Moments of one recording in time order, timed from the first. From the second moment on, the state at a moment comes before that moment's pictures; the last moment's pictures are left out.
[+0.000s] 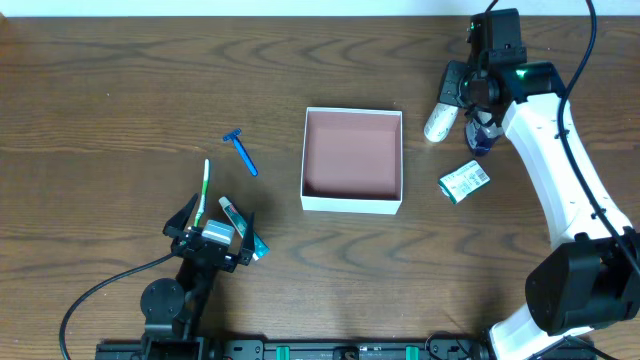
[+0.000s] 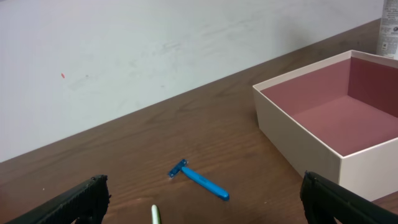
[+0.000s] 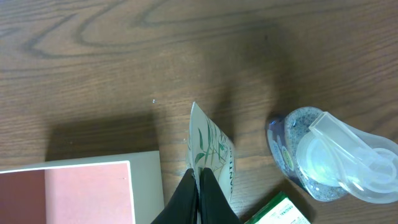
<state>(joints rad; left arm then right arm) -0.05 0.01 0.02 -0.10 0.23 0.27 0.15 1.77 1.60 -0.82 0.06 0.38</state>
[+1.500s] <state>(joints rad) -0.05 0.01 0.02 -0.10 0.23 0.27 0.62 1.58 1.68 -0.85 0.11 0.58</state>
